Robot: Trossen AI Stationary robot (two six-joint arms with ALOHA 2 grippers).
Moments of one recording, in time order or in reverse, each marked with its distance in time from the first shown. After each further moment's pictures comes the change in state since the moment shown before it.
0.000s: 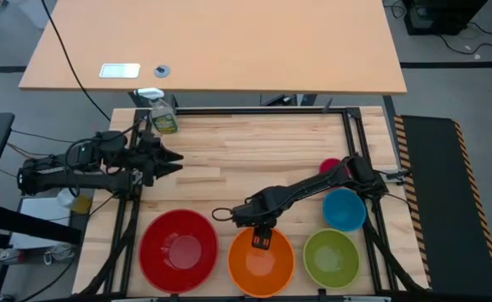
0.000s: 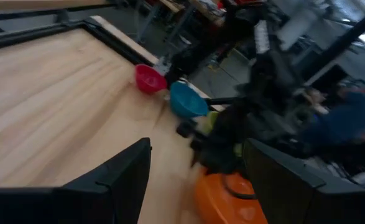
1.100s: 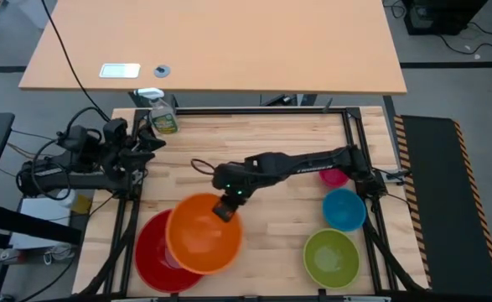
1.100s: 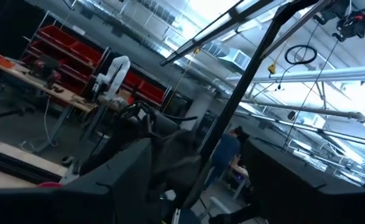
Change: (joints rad) left arm 0.000 -0.075 0.001 0.484 0.084 -0.009; right arm -0.136 0.002 0.374 0.205 0.005 0.260
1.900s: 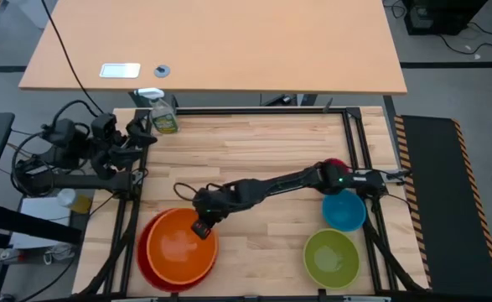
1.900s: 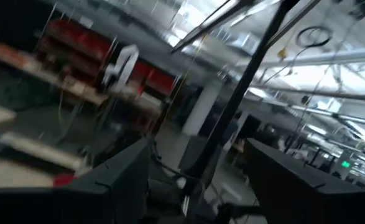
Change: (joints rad) left arm 0.001 0.018 0.175 -0.259 -0.002 0.065; right arm 0.040 0.308 0.127 0.219 0.094 0.009
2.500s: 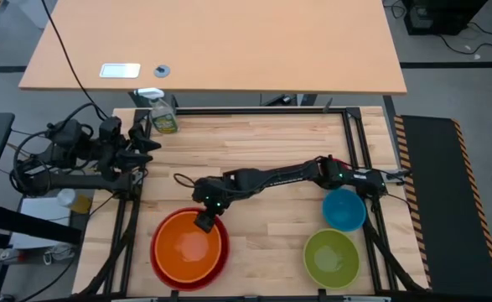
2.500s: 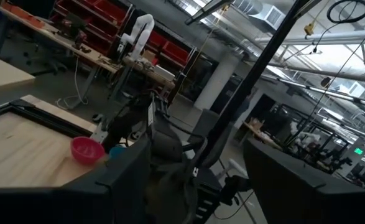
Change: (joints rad) left arm 0.000 -0.001 0.021 -0.156 0.000 -0.007; right arm -0.048 -0.021 0.004 -0.026 -0.164 -0.112
